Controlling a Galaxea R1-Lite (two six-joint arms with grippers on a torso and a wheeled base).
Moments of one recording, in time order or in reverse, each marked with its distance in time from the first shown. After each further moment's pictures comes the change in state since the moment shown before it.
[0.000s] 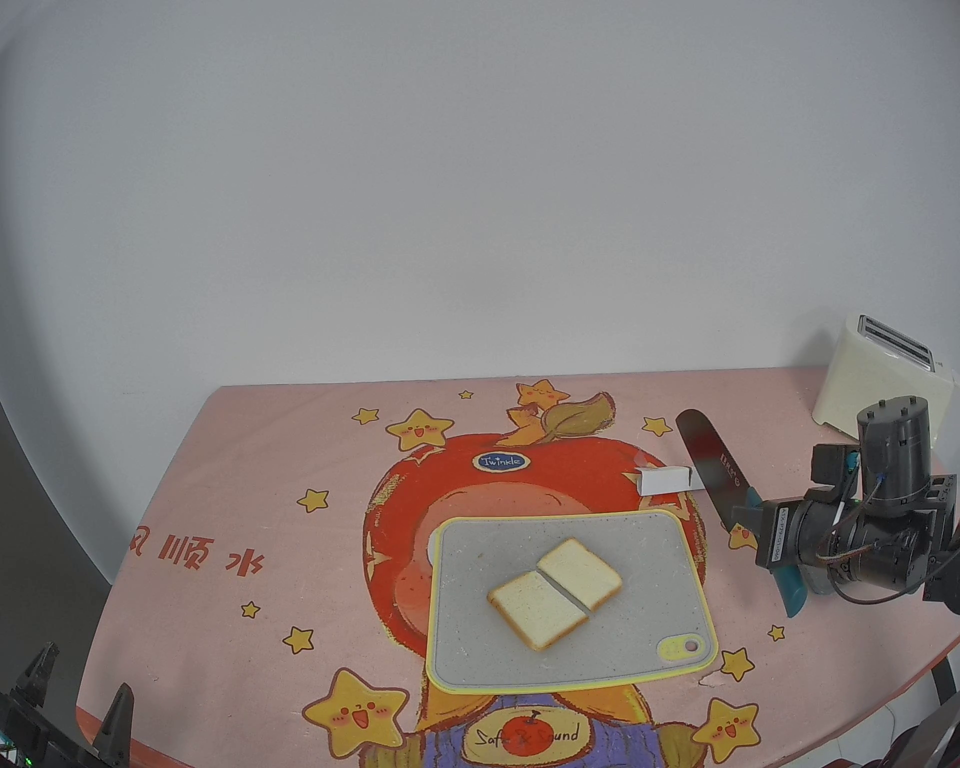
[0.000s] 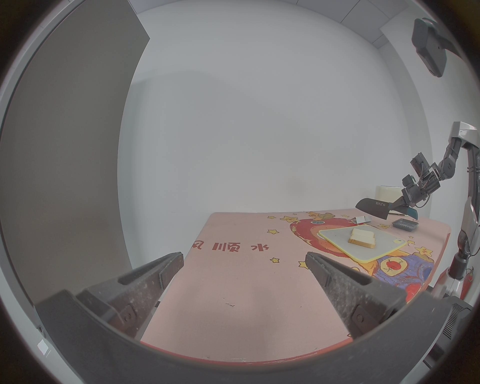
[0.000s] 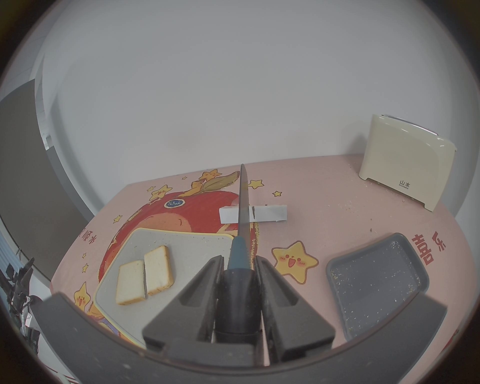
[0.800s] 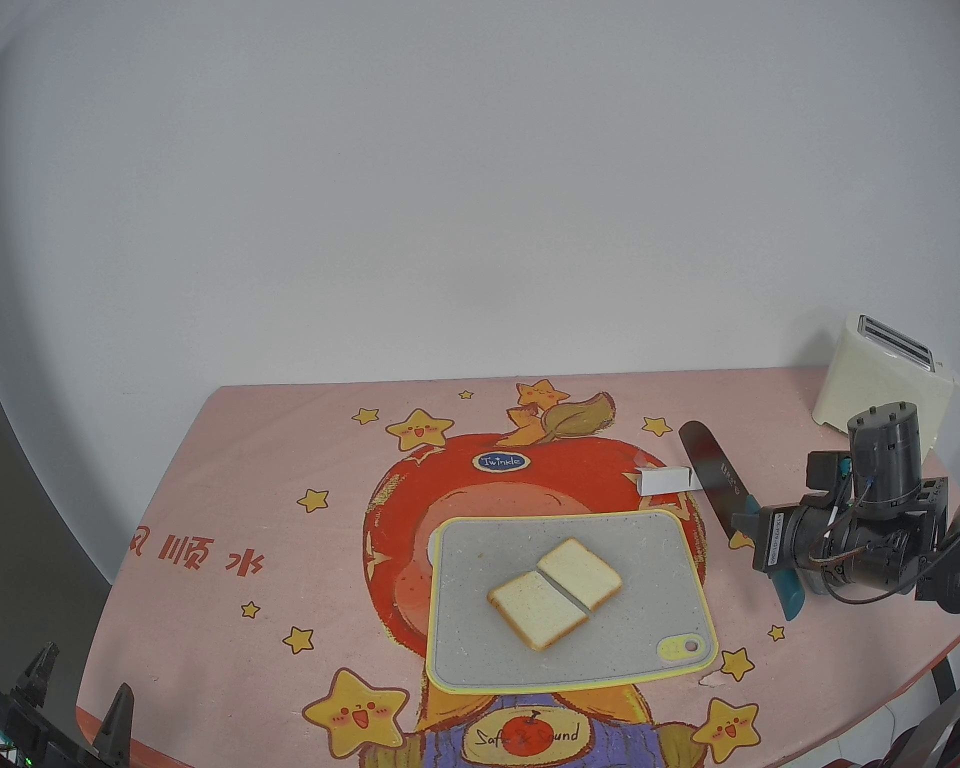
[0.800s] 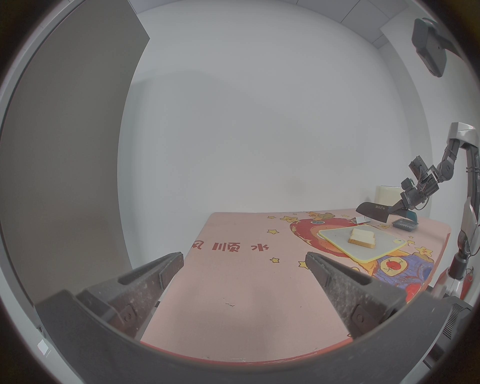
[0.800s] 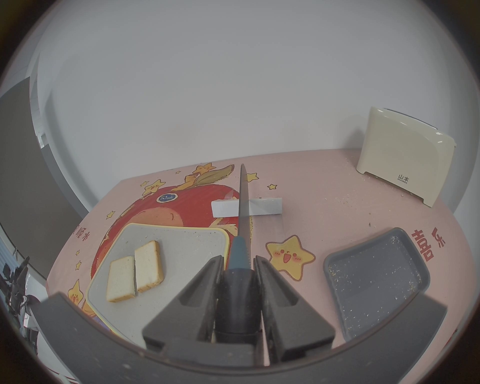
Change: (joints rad) left arm 0.001 0.000 0.000 0.000 0.000 0.000; right arm -0.014 0.030 0.007 -0.001 0.000 -0.002
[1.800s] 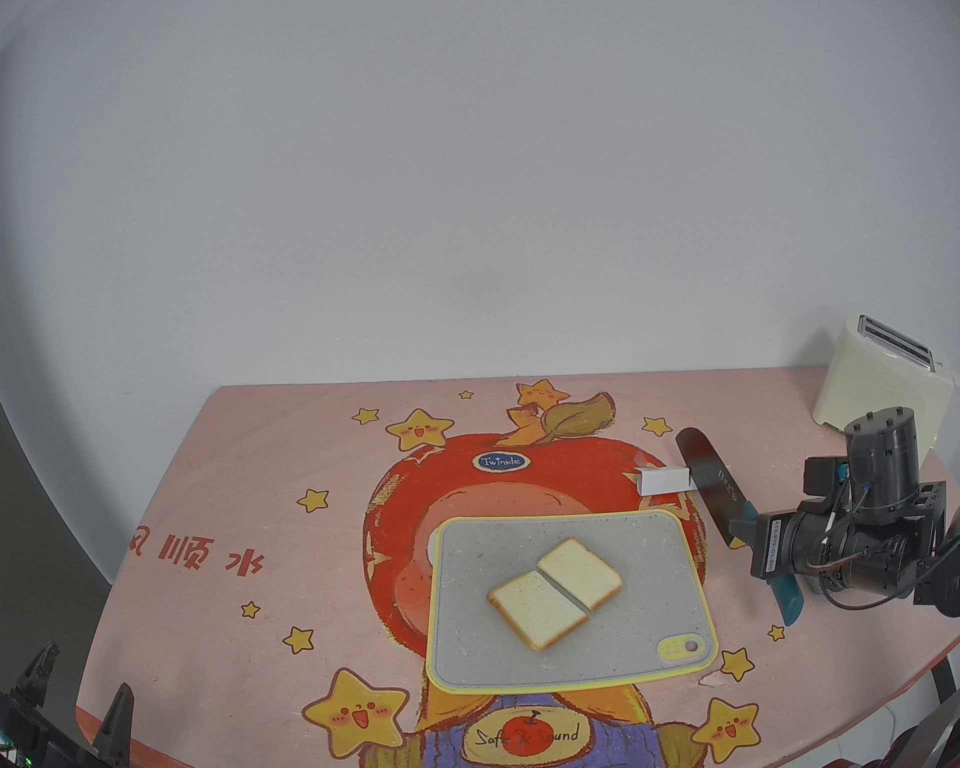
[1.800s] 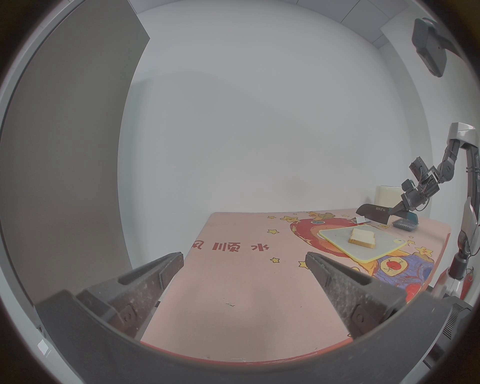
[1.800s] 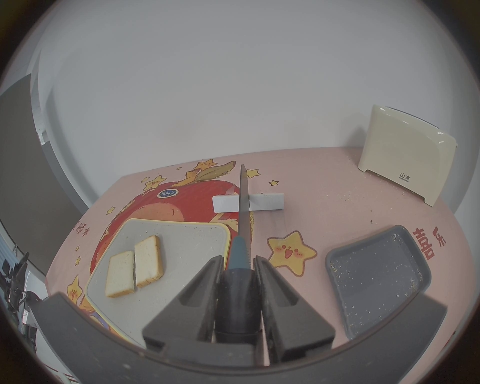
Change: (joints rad) left arm 0.000 0.001 0.000 0.000 0.000 0.000; right arm 0.008 0.003 0.011 0.001 0.001 -0.004
